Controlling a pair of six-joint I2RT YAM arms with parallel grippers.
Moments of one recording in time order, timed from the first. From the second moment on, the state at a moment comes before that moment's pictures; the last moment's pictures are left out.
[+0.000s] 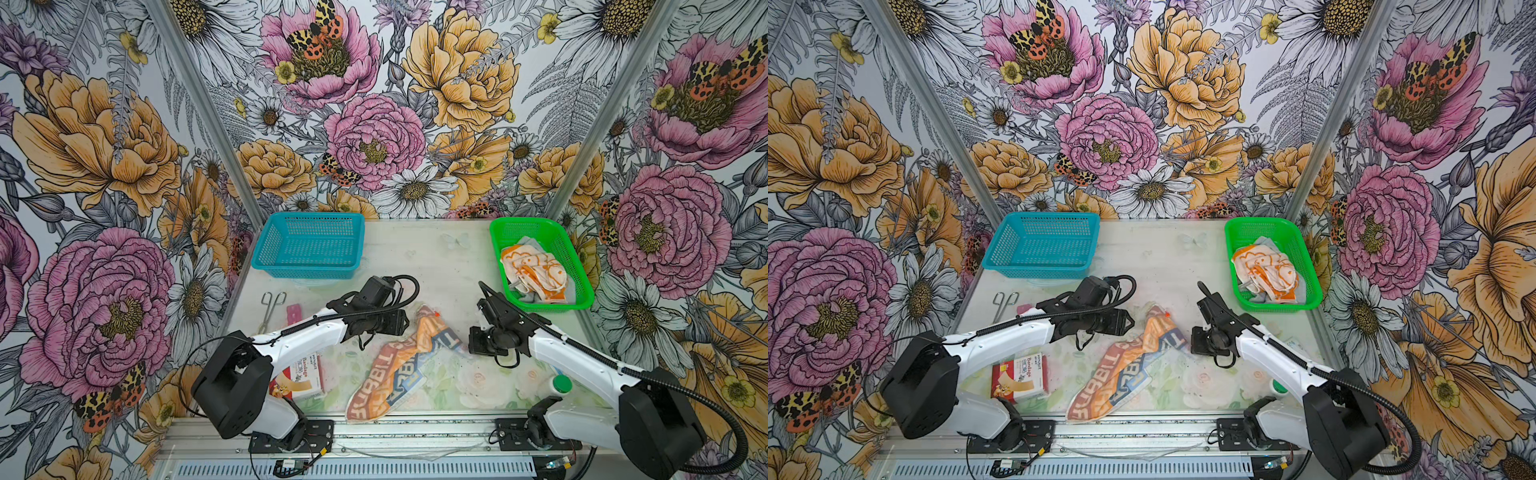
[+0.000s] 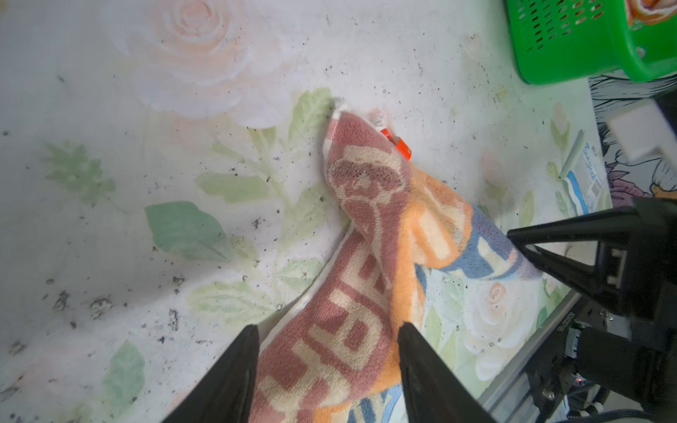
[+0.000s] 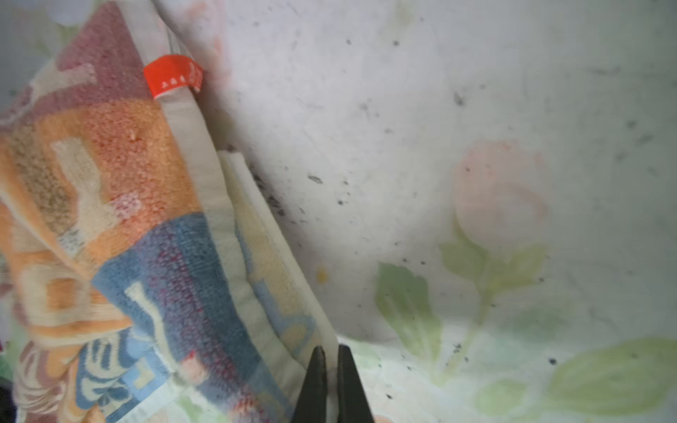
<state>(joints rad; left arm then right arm) -0.72 1.49 0.91 -0.35 0.17 -0.52 0.46 1.19 0.61 -0.66 -0.15 0.57</state>
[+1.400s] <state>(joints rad) -0.77 2.18 1.59 -0.47 0.33 -0.34 0.47 1.19 0.59 -0.67 -0.05 0.65</state>
